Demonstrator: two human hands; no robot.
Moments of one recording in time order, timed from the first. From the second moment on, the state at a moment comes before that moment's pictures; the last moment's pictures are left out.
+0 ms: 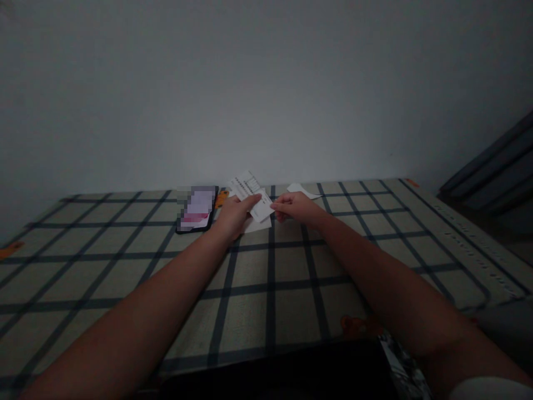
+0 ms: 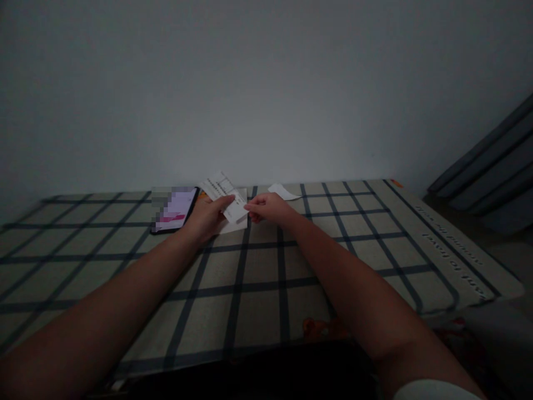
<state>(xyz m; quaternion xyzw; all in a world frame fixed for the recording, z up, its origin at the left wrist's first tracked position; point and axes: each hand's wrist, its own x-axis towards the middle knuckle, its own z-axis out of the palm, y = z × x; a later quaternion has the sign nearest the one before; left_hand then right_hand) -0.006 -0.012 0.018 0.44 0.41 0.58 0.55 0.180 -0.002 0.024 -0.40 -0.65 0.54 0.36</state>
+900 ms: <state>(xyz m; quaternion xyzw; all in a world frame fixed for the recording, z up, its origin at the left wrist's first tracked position) -0.004 -0.022 0.015 0.55 0.46 0.56 0.42 0.167 -0.010 0.029 -0.39 -0.67 0.45 0.45</state>
